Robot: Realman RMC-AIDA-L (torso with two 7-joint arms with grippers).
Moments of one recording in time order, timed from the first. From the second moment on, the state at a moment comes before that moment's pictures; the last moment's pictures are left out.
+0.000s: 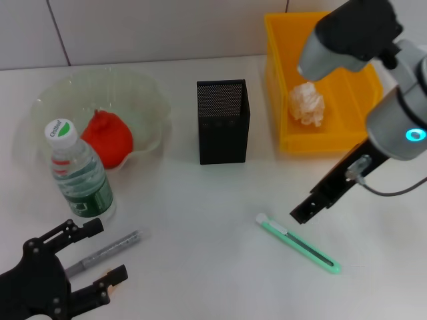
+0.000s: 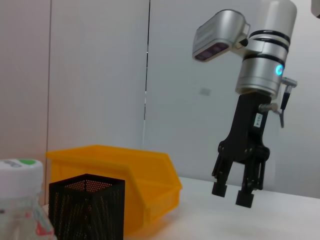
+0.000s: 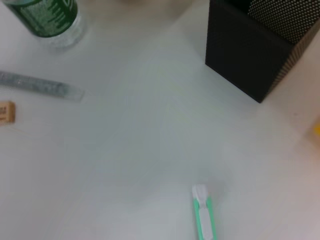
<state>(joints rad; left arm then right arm) -0.18 -2.03 0.99 0.44 1.53 1.73 -0.77 0.61 2.08 -1.46 -1.62 -2.60 -1.84 2.86</state>
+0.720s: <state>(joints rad) -0.18 -2.03 0.99 0.44 1.55 1.73 -0.78 0.69 2.09 -1.65 -1.38 -2.64 -1.65 2.94</state>
